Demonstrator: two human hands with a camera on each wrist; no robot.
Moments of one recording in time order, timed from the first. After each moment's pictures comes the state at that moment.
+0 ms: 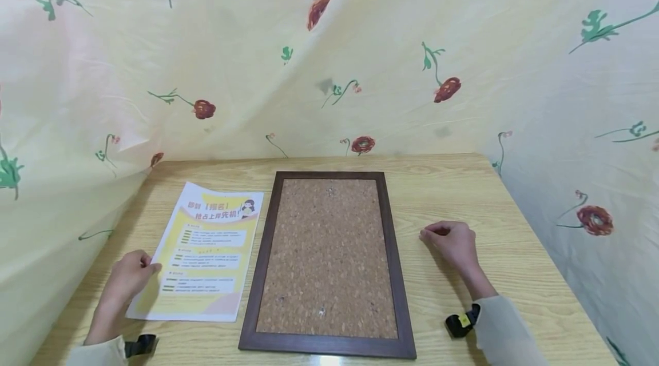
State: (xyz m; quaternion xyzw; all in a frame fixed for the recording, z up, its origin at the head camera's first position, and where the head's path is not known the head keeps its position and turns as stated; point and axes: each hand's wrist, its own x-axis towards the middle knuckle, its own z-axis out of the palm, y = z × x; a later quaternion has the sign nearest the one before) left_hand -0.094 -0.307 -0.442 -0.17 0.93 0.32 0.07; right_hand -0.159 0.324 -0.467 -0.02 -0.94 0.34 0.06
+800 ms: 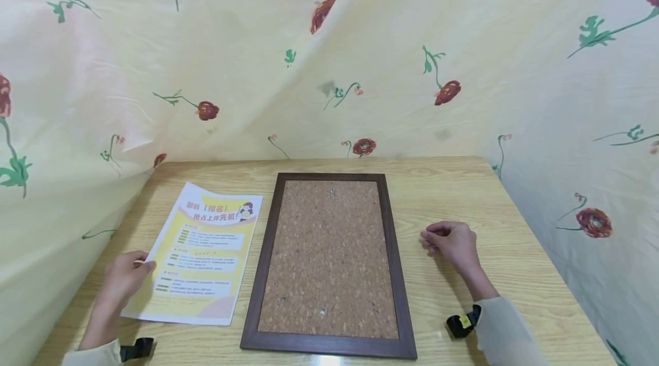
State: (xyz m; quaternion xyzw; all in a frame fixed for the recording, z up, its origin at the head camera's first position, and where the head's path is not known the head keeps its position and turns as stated) left_hand -0.085 -0.314 -0.441 -0.15 0.92 0.37 0.00; right_hand -0.156 0.322 -0.460 -0.04 -0.90 0.43 0.01
